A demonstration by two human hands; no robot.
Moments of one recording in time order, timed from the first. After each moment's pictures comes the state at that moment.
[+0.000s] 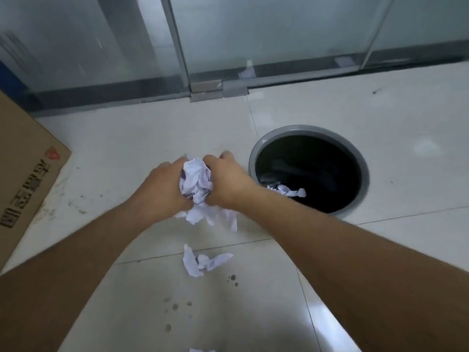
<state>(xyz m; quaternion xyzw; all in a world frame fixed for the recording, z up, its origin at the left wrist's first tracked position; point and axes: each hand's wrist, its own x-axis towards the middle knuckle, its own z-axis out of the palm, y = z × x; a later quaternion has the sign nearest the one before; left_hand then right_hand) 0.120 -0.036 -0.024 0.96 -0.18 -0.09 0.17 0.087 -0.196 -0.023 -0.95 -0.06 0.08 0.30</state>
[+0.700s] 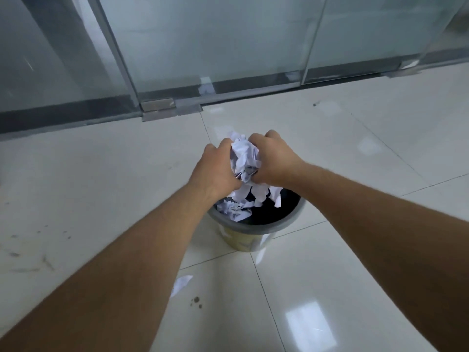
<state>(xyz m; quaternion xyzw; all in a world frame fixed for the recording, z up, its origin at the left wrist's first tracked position) 0.109 -0.232 0.003 0.92 -0.26 -0.09 0.28 0.058 -0.374 0.017 -0.97 0.09 -0.02 0.23</state>
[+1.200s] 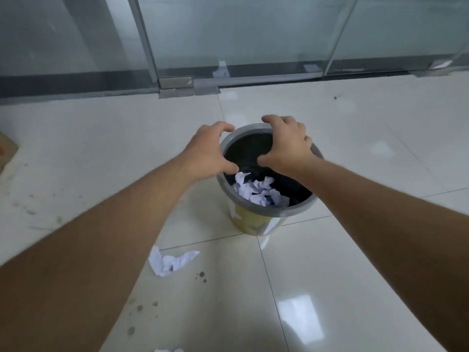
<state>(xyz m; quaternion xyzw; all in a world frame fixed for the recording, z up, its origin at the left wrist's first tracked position) 0.116 -0.178 0.002 0.89 -0.21 -0.15 0.38 0.059 -0.342 0.014 -0.96 0.18 -0.04 0.21</state>
